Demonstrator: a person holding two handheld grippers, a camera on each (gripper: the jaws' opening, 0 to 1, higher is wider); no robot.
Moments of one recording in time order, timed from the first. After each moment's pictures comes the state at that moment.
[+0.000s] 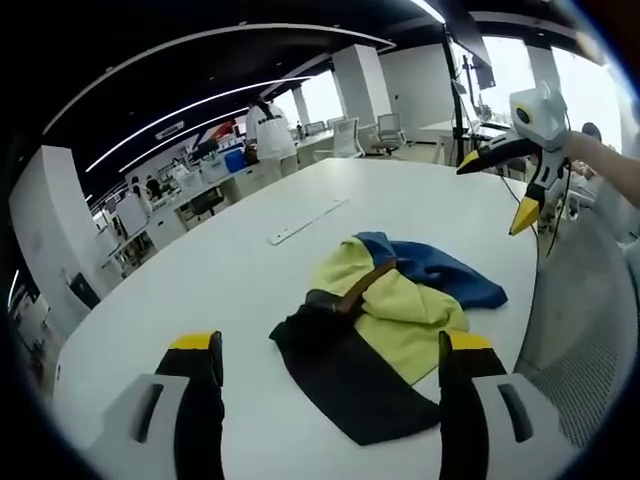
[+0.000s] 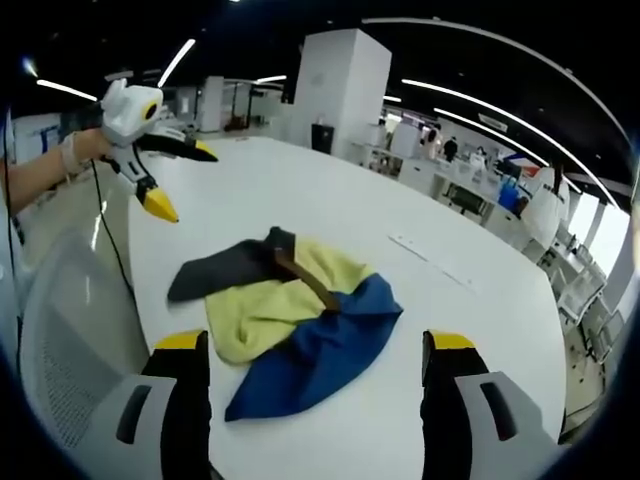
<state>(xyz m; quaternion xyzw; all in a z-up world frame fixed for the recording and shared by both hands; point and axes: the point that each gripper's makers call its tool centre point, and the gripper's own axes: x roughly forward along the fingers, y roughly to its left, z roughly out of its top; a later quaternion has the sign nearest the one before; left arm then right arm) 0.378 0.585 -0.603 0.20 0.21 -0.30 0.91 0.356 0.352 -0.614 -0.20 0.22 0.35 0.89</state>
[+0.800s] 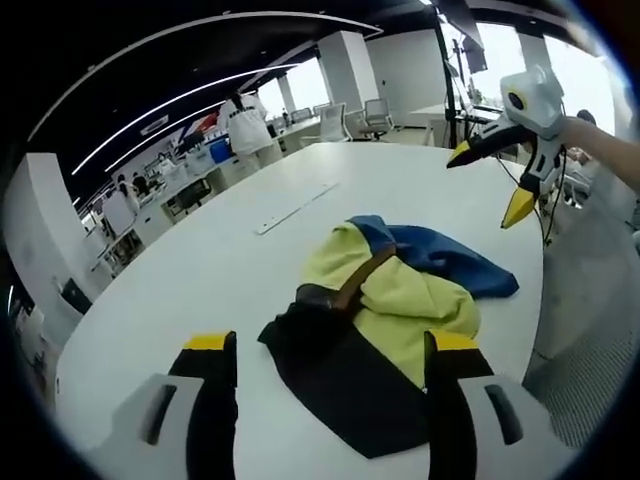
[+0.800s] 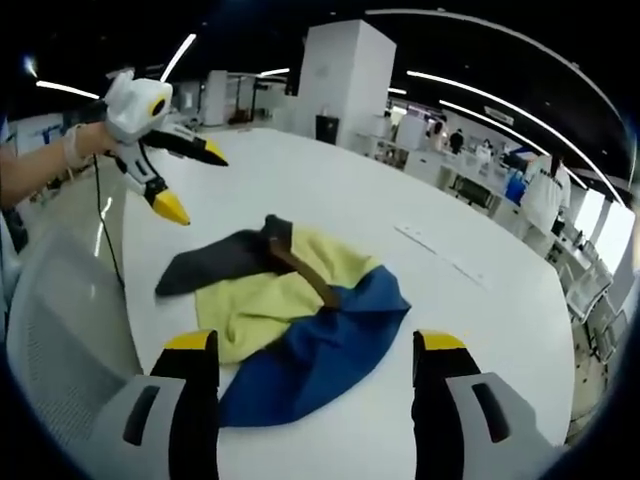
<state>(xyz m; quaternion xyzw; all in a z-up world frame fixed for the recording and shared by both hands) 0.401 0.570 -0.634 0.22 0.24 -0.32 0.89 0.380 0.356 -0.640 -0.20 0.24 0.36 0.88</state>
